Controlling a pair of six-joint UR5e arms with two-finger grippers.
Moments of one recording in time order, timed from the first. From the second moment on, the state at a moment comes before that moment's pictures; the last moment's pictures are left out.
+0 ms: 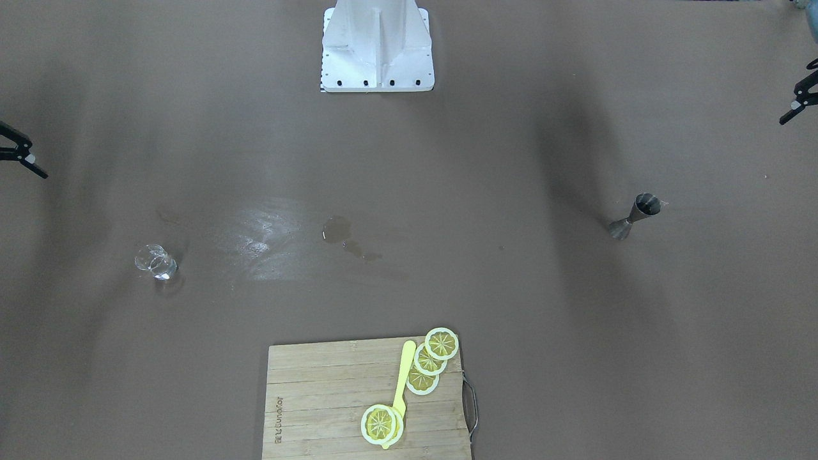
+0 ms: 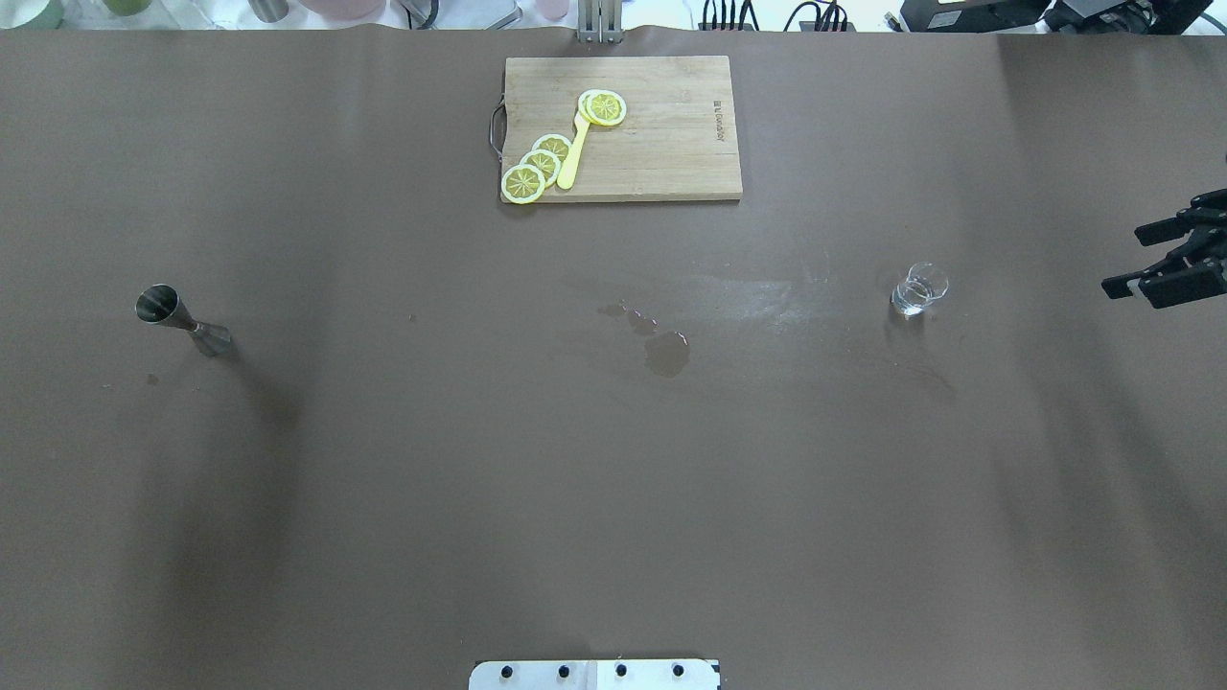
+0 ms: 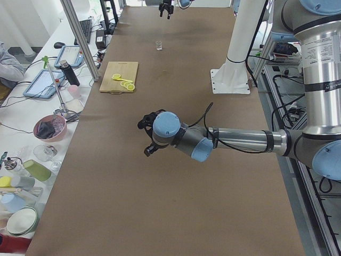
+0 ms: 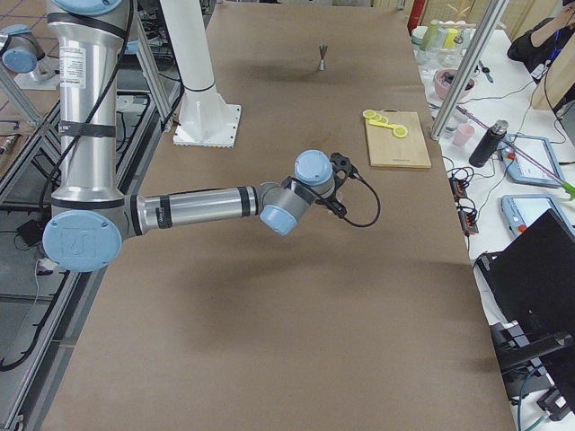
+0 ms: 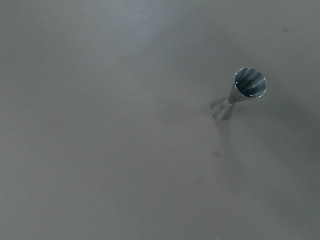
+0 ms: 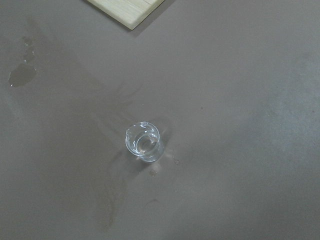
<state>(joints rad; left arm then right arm) -1.48 -1.39 -1.79 -2.09 -2.61 0.34 1.22 -1.63 1.67 -0.66 2.47 0.11</state>
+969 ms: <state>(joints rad) -1.05 -1.38 -1.79 -2.60 -2.32 0.29 1.10 -1.50 1.34 -0.11 2.47 0.02</state>
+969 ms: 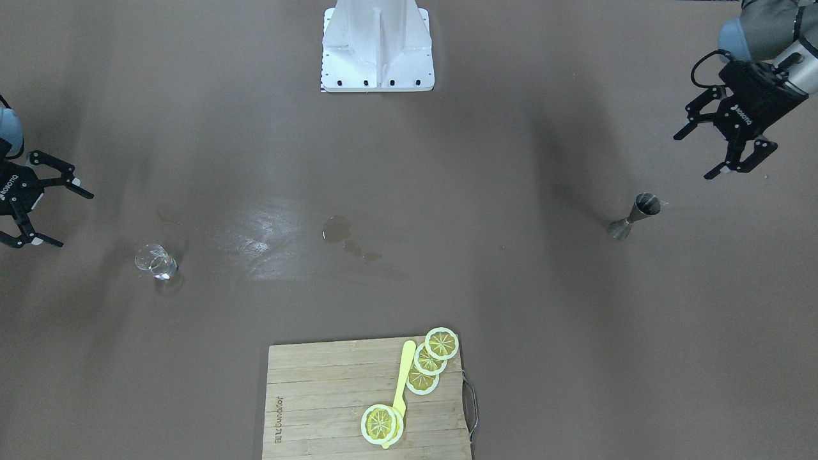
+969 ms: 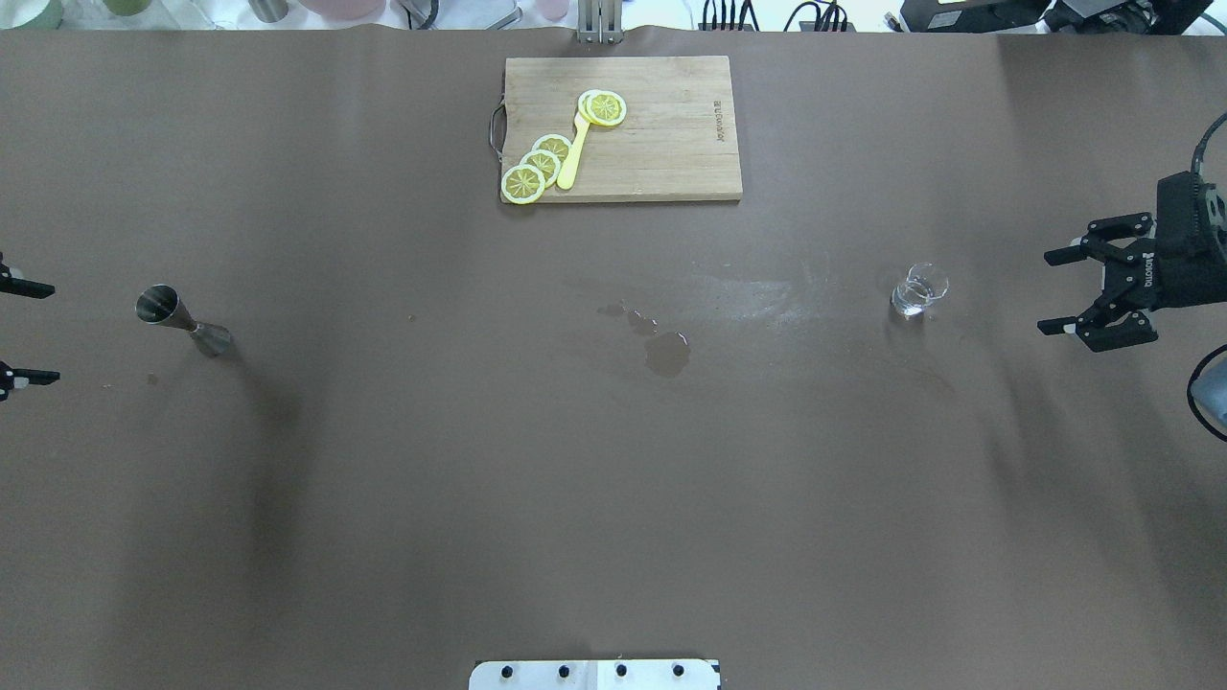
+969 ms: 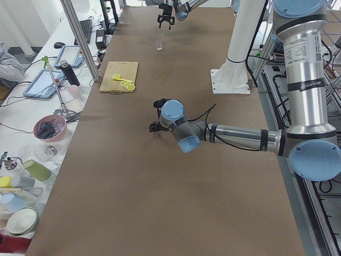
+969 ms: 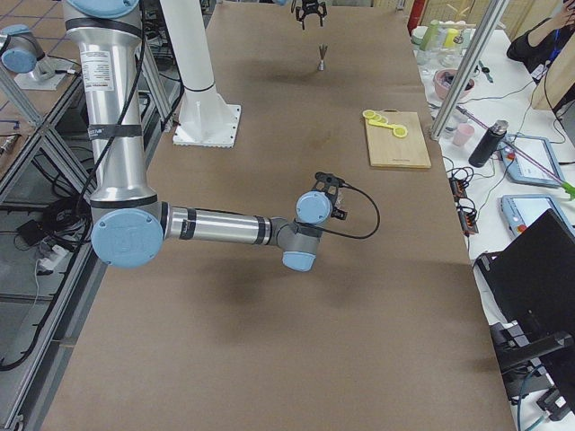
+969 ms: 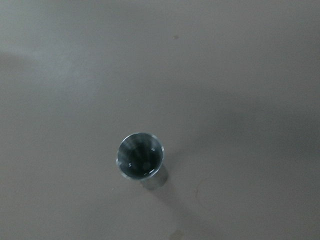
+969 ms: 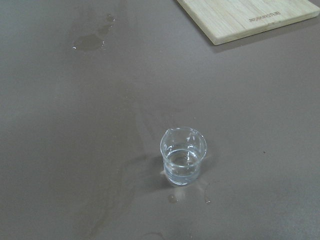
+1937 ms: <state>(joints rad) -0.67 -1.29 -1.75 -3.23 -1.42 -0.27 1.05 -1.41 1.17 -0.01 2.47 -0.13</state>
